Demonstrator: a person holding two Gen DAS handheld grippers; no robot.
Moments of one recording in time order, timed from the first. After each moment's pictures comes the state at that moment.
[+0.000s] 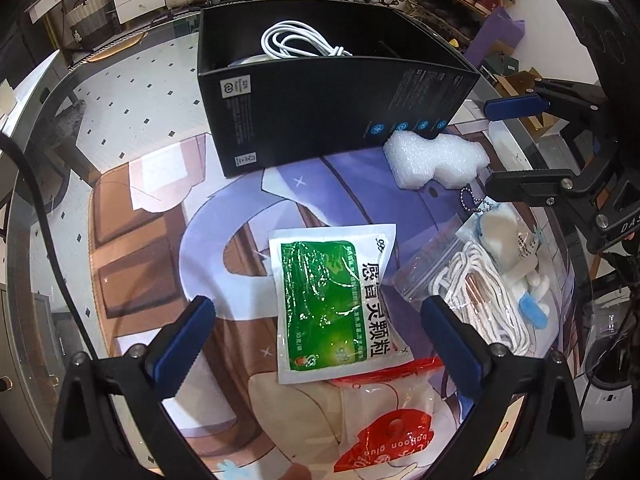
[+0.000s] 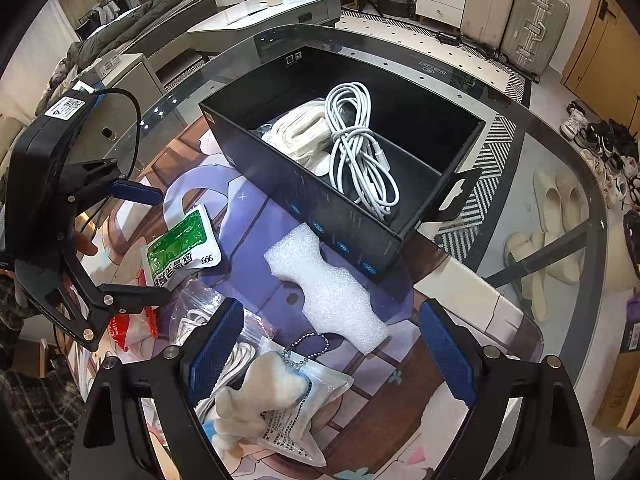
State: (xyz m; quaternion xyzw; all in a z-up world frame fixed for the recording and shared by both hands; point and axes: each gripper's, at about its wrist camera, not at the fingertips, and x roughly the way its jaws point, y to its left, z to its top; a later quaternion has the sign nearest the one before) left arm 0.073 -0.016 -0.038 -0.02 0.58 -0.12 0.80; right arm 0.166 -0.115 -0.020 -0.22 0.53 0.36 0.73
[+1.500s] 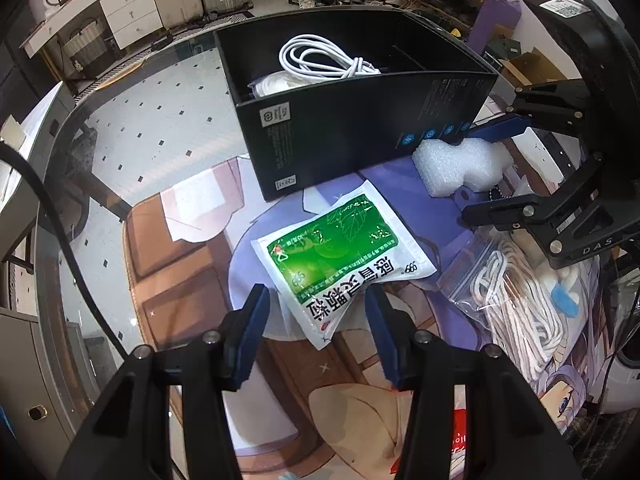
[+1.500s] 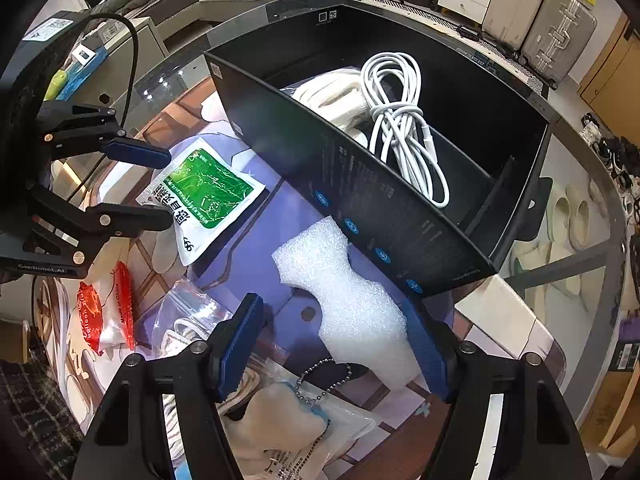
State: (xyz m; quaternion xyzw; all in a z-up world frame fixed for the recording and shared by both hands) left arm 0.087 -0.011 -0.032 0.05 0.57 -0.11 0.82; right arm 0.165 -0.085 -0.054 -0.26 0.54 0.37 0.71
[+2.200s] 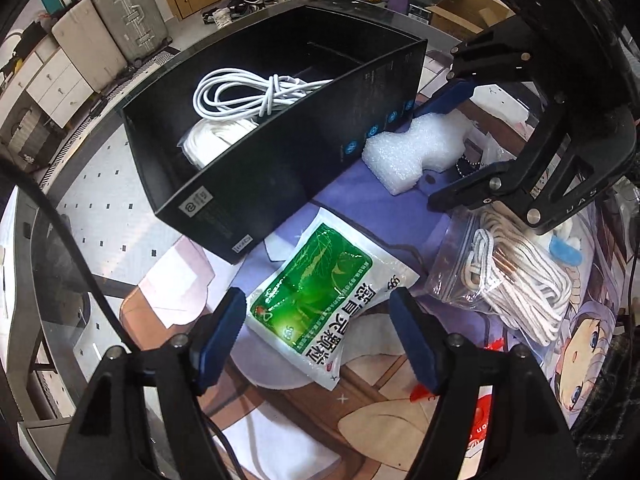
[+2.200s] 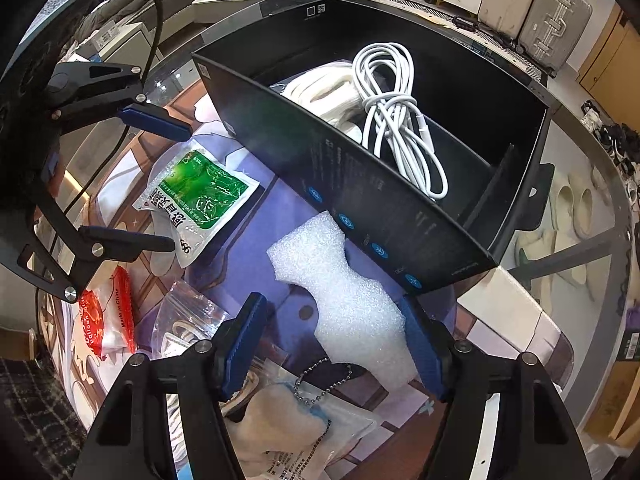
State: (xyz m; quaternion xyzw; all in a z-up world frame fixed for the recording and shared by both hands) left arm 0.110 -0.036 -0.018 0.18 0.55 -0.22 0.78; right arm 0.175 -0.087 -0.061 -0.25 0.55 0.37 0.70
